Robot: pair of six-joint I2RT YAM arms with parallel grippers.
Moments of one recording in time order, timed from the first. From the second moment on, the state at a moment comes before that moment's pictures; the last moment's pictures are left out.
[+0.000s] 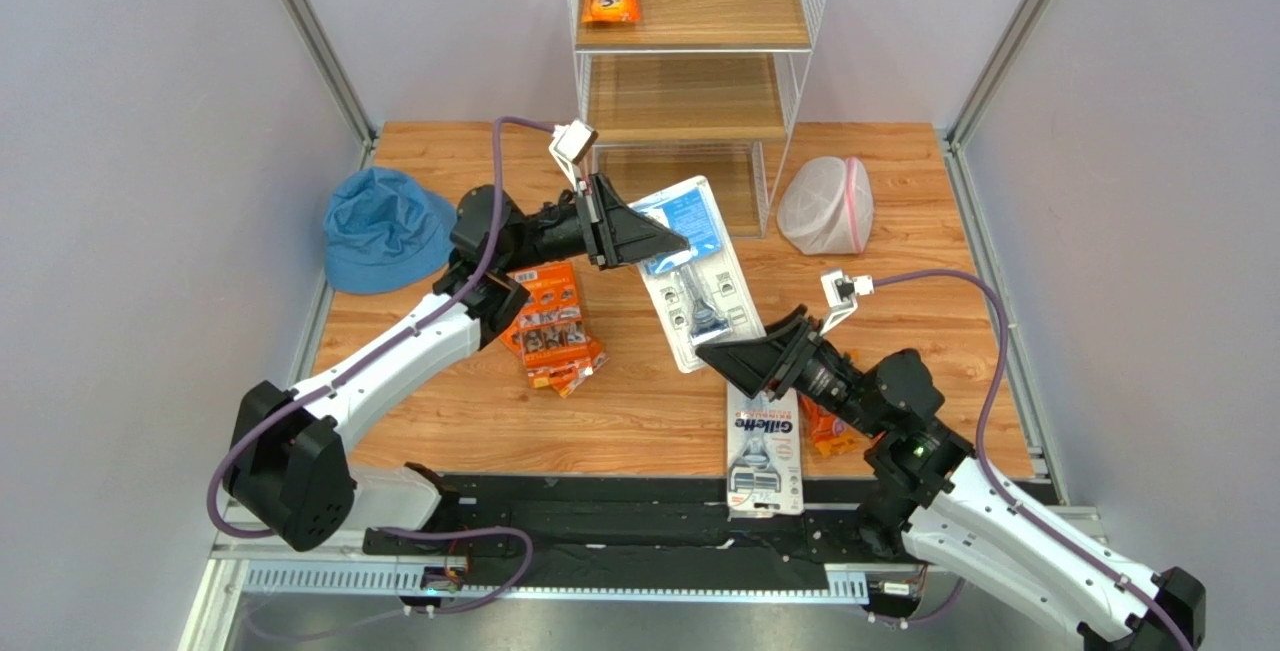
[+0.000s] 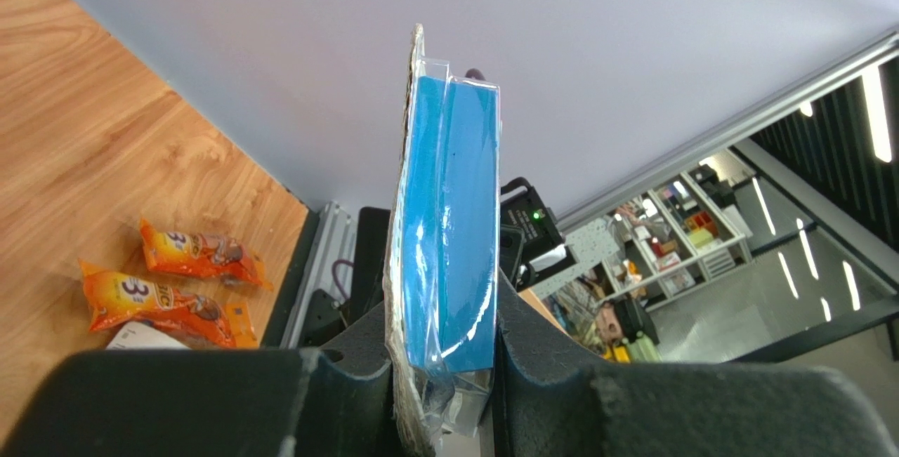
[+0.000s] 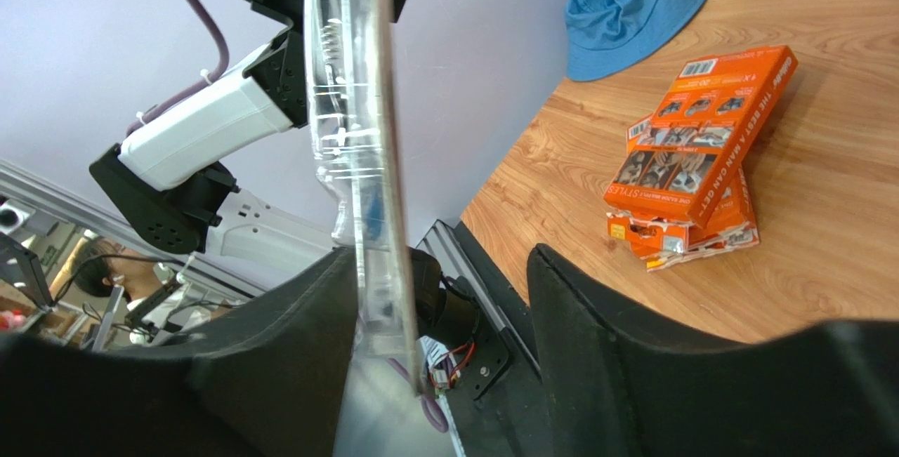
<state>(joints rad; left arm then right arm) -0.58 1.32 0.99 0.64 0.81 -1.19 0.79 0.54 0.39 0.33 -0.20 0.93</state>
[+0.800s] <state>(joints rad) -0.58 1.09 0.96 0.01 0.60 -0.78 0.80 0.49 0.38 0.34 -0.20 0.95</state>
